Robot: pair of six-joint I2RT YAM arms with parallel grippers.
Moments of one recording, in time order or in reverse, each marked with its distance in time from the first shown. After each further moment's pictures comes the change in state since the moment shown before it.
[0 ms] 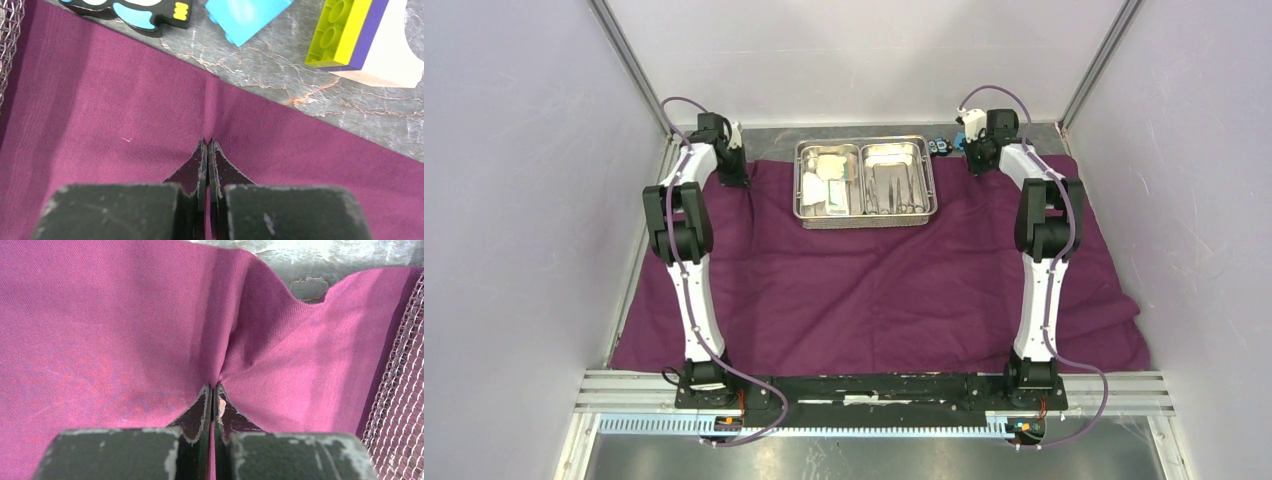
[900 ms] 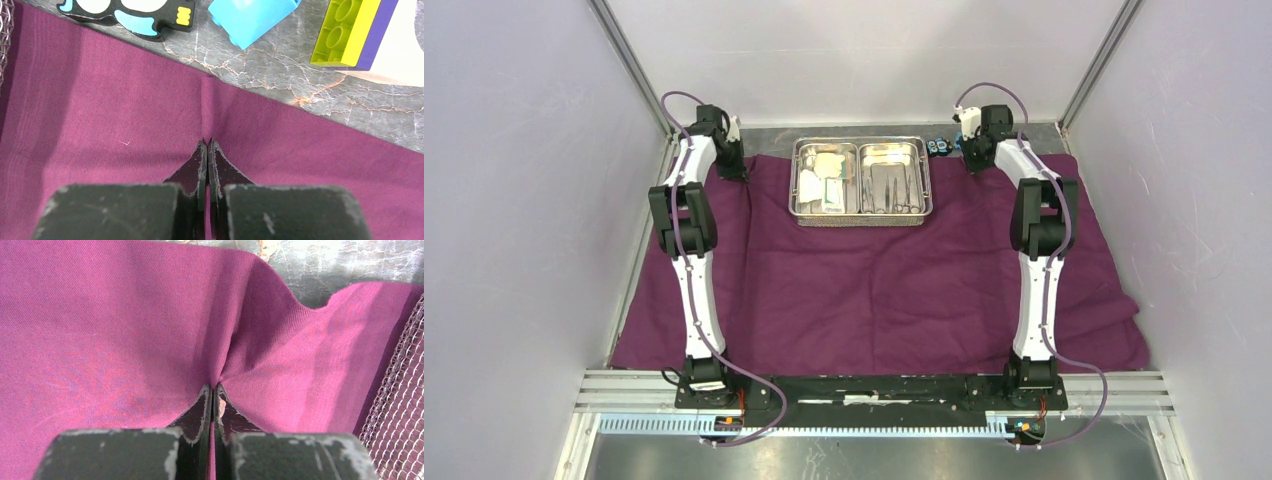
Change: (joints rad) left arm 0.016 0.143 0.264 -0.149 0.003 0.000; right arm 0.025 0.038 0.092 -0.091 0.045 0.032
